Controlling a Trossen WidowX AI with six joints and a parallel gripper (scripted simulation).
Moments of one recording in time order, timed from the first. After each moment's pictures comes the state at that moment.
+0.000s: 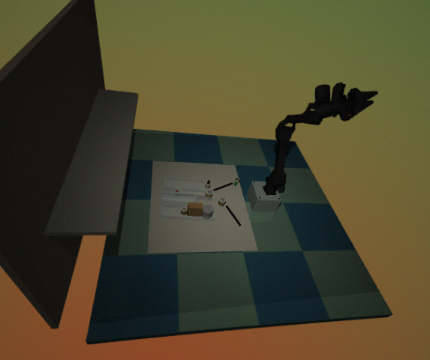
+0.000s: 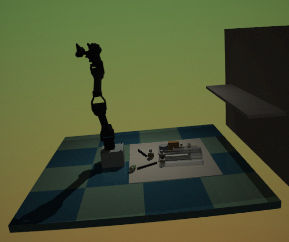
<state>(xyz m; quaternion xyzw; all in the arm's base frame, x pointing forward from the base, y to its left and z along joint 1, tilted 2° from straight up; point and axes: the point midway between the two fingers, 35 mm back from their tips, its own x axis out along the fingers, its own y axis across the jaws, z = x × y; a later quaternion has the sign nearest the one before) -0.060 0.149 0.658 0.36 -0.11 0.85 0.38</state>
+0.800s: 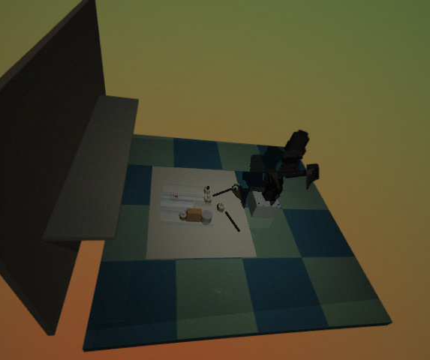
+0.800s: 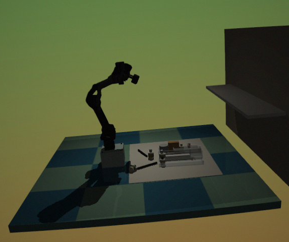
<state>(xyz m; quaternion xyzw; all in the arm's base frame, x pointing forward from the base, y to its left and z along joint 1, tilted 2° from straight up) 0.204 0.308 0.431 0.19 0.14 0.54 0.81</state>
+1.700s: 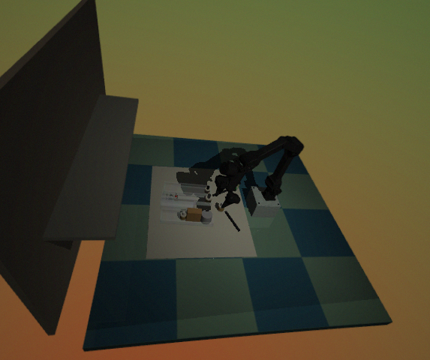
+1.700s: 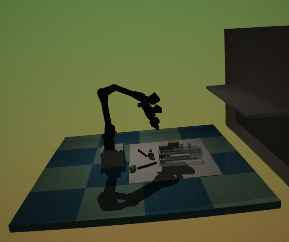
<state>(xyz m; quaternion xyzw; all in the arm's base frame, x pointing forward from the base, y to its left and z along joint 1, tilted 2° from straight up) 0.332 0.083 0.107 0.05 0.55 0.07 0.83</state>
